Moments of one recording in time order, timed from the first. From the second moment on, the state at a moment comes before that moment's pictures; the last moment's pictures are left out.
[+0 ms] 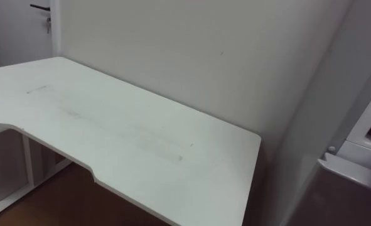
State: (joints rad) left arm 0.38 0.32 0.25 1.03 -0.10 0.12 0.06; right arm -0.85 -0.78 0.21 1.01 0.55 -0.01 -0.39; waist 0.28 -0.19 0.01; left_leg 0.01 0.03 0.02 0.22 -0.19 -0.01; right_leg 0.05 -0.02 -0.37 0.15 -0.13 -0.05
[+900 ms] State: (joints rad) left arm 0.35 0.30 0.22 1.05 -0.11 0.11 0.08; right arm -0.82 -0.78 0.15 0.94 0.58 -0.07 -0.26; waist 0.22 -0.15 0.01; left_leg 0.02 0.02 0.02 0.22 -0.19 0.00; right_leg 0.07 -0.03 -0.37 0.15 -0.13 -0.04
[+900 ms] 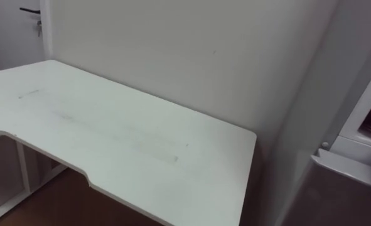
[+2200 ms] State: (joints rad) left arm 0.37 0.27 0.20 1.03 -0.11 0.08 0.15; right arm -0.40 -0.77 0.01 0.40 0.58 -0.10 -0.19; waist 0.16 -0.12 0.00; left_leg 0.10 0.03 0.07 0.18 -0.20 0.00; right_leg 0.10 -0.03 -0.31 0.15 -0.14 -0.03
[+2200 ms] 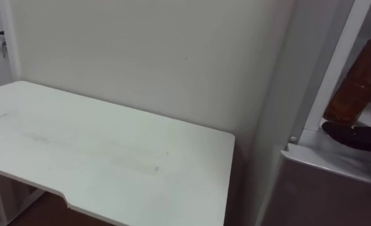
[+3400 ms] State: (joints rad) left arm 0.41 0.21 0.19 1.02 -0.14 0.05 0.19; right arm -0.20 -0.58 -0.20 0.09 0.57 -0.11 -0.48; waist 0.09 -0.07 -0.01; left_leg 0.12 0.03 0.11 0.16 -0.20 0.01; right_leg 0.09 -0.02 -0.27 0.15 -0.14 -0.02
